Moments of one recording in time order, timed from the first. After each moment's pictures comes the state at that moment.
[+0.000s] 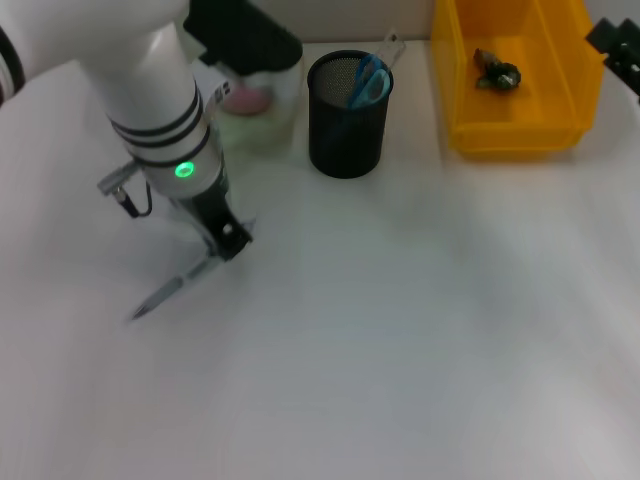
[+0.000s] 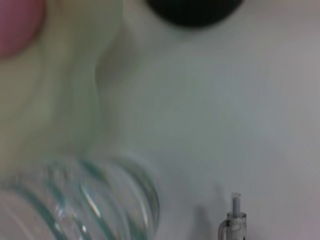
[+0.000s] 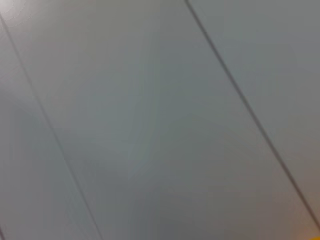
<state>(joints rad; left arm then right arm) -0.99 -2.08 1.62 0.85 2.72 1.40 -2.81 0.42 2.05 -0.58 -0.34 -1.32 -1.48 1.22</state>
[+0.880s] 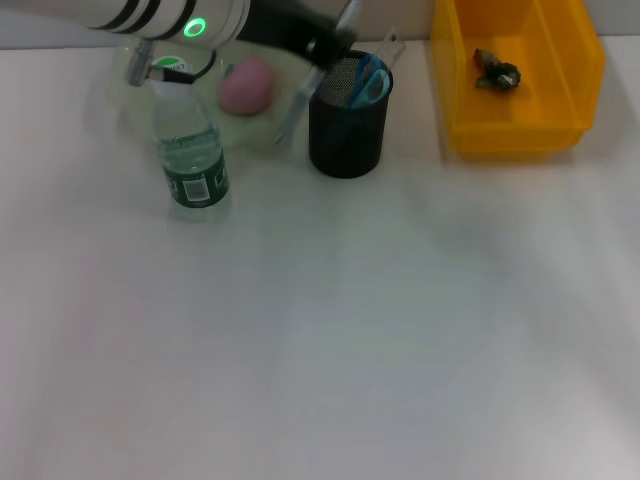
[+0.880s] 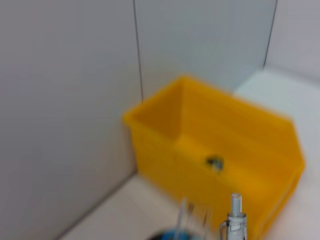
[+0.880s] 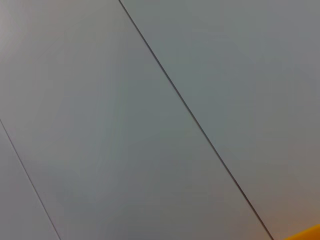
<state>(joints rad) -0.67 -2.07 1.53 1.50 2.49 1.12 -2.73 0.34 2.06 -0.50 -0.34 -1.32 -1.52 1.23</state>
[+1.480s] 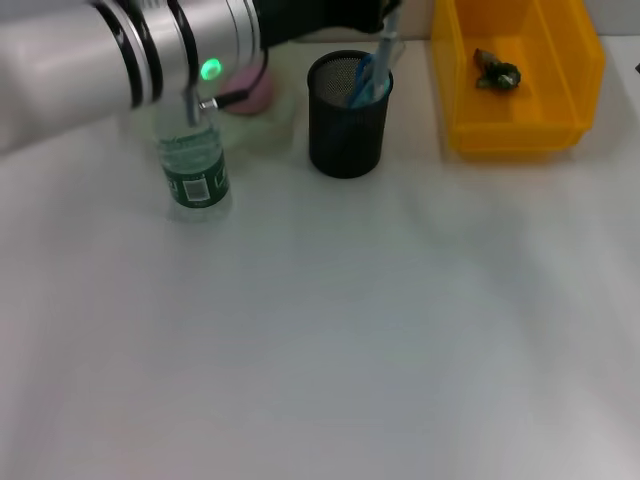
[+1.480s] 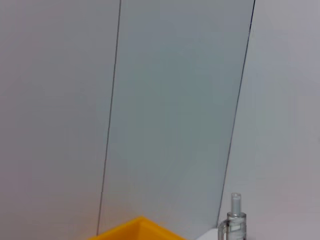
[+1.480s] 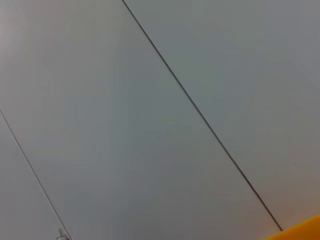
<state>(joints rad) -0.49 -2.08 1.65 1.18 1.44 0.63 -1.83 0.32 2.07 -0.51 -0.34 -1.32 -1.53 1.24</state>
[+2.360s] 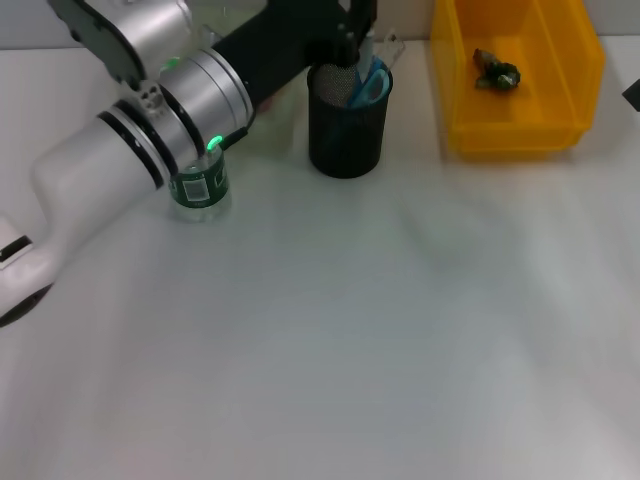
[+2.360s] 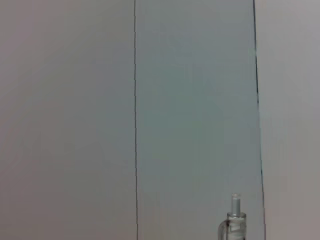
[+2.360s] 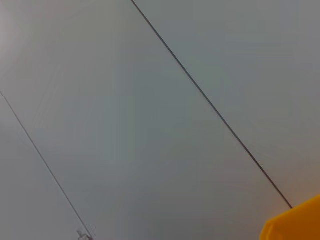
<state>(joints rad) -0.55 -2.08 1.85 0.71 0.32 0.78 -0.67 0.30 2.08 -0.51 -0.30 -1.35 -1.57 1.24</state>
